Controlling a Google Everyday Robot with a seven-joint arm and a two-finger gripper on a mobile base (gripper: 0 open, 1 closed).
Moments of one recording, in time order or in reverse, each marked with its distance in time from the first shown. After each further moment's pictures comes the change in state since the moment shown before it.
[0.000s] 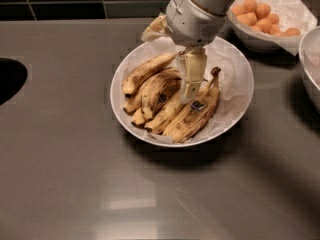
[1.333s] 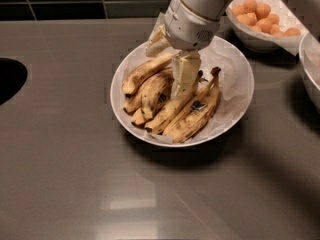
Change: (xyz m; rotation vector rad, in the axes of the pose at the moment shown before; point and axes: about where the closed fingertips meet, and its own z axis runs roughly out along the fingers) arm 0.010 -0.004 0.016 -0.038 0.020 0.051
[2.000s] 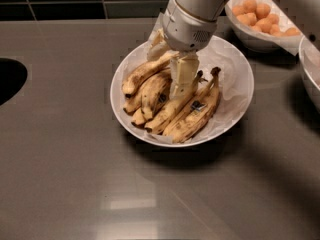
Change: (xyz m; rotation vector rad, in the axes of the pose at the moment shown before) arm 0.005 0.001 0.004 -0.023 0.035 0.031
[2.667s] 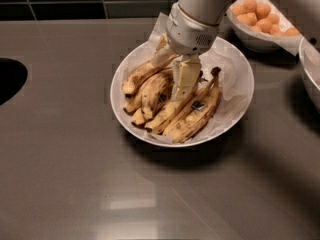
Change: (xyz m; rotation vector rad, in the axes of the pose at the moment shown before) arm 0.009 0.004 0.005 -0.013 0.009 0.035
